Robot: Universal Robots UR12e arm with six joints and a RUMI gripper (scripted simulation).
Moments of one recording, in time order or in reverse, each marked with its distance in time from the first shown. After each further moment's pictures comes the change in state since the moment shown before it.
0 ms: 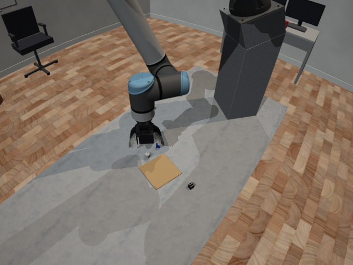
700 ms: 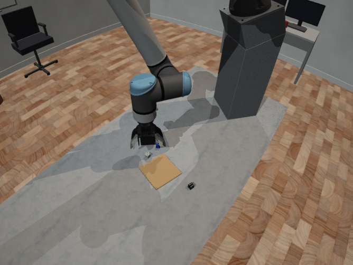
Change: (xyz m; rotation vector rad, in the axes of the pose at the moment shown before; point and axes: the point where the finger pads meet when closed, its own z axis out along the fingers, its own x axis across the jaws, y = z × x) arm 0.006 0.007 0.000 0.000 0.000 0.000
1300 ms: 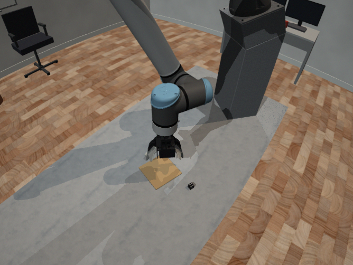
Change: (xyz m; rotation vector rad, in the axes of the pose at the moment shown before) arm 0.071 0.072 0.000 -0.002 0.001 -0.002
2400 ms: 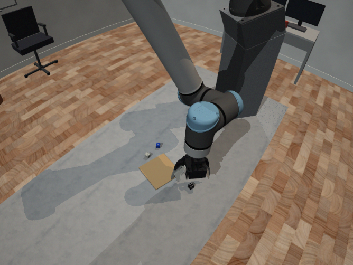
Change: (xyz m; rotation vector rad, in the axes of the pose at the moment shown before) arm 0.098 0.103 0.001 0.002 -0.001 0.001
